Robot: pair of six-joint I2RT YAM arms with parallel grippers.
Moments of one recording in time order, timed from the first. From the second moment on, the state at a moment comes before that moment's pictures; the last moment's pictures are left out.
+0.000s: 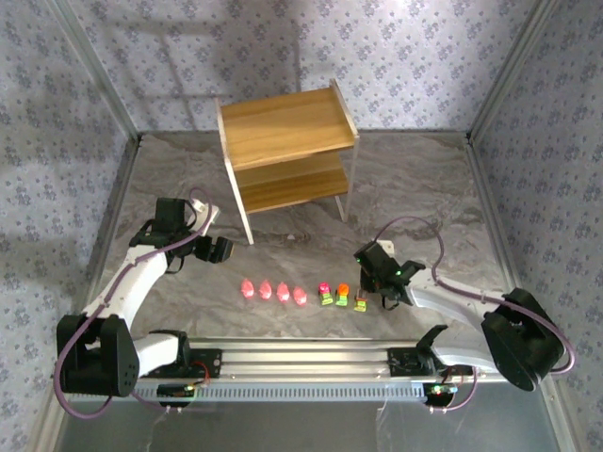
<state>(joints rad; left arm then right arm) -0.10 1.17 0.74 -0.56 0.29 0.25 0.69 1.21 0.50 -0.43 0.30 0.65</state>
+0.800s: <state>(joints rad) -0.10 1.18 0.74 -0.55 0.29 0.25 0.74 1.11 0.74 -0.63 0.36 0.63</state>
